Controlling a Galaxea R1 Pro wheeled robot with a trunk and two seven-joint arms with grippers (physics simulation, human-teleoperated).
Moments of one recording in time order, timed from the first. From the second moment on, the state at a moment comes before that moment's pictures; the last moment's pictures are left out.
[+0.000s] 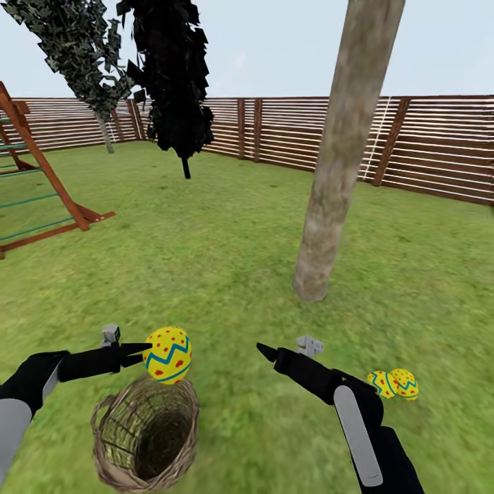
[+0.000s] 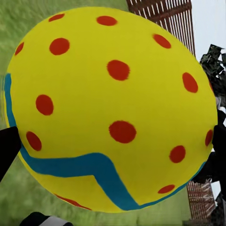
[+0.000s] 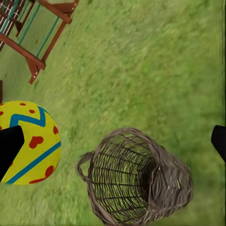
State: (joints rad) left arm -0.81 0.38 0.28 -0.43 -0.11 0.72 -1.56; right arm -0.28 0.15 0.02 -1.55 -0.51 0.79 0.17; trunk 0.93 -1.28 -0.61
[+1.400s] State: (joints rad) left arm -0.81 0.37 0.28 -0.43 -0.11 0.72 -1.55; right arm -0.28 0.15 0.02 -1.55 -0.51 0.79 0.17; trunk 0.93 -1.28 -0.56
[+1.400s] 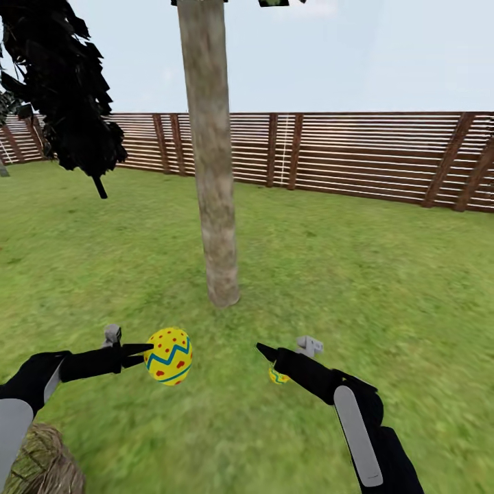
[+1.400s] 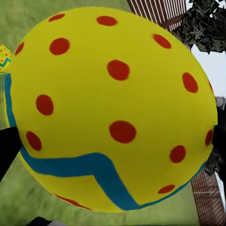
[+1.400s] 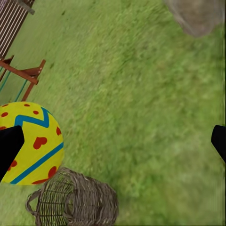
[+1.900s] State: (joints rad) left arm -0.81 0.37 0.28 -0.43 -0.11 0.71 -1.44; right arm -0.28 0.15 0.02 -1.55 -0.51 0.79 0.17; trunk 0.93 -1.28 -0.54
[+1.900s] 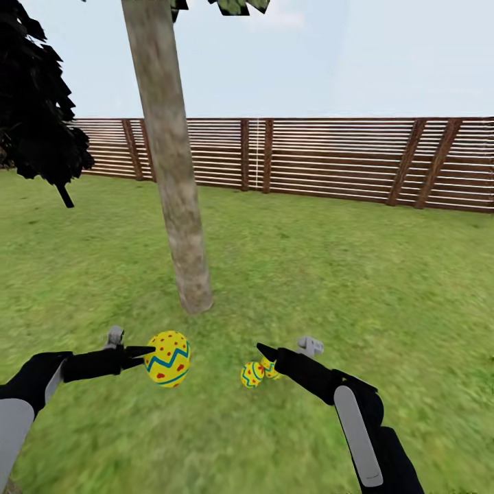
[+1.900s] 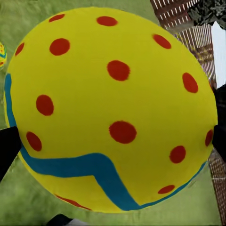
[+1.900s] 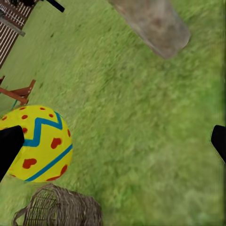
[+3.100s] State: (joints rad) left arm -0.81 0.05 0.28 -0.42 -0.11 0.56 -0.11; right arm -0.28 0.15 -0.01 -1.55 -0.51 0.79 0.17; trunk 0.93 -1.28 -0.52
